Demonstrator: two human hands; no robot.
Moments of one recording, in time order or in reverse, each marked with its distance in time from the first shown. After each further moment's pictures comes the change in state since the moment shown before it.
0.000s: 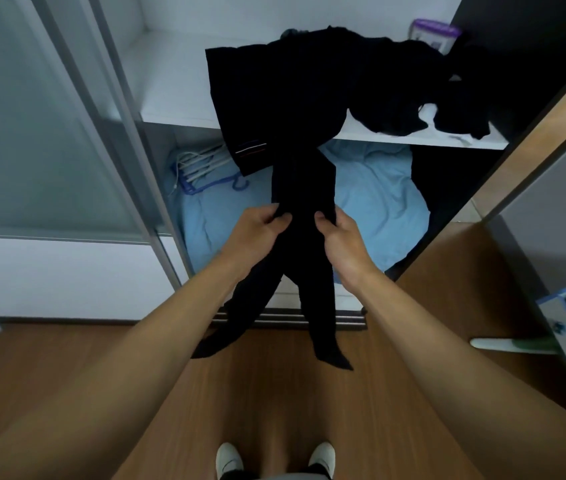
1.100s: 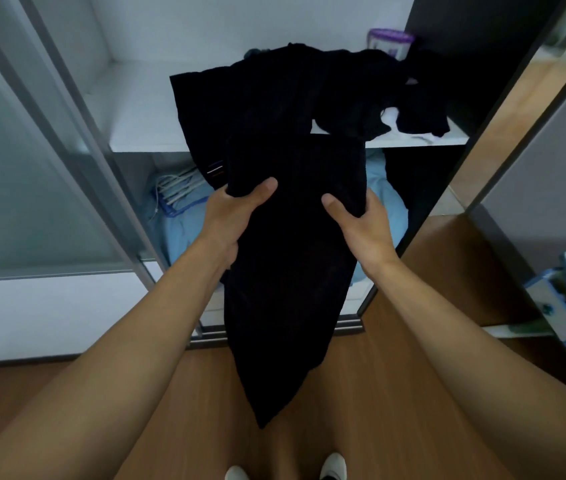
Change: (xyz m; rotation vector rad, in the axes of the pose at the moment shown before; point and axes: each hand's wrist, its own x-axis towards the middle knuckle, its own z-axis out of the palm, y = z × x) left_hand 0.040 0.031 0.008 -0.262 0.110 -0.073; right_hand 0.008 -0.022 -0.071 -0.100 0.199 -0.245
